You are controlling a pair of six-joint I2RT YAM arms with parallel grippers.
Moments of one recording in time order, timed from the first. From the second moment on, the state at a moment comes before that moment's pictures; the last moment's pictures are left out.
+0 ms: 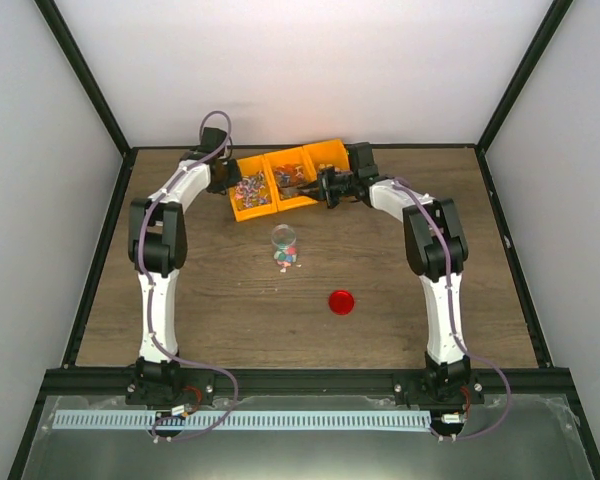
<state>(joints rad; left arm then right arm) -0.16 2.30 1.93 -0.62 0.03 -0.44 0.32 2.24 1.67 -0.09 -0.92 1.66</state>
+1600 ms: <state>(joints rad) -0.13 2.30 1.93 -0.61 0.08 -0.50 0.34 2.31 1.34 0.67 -0.94 1.56</state>
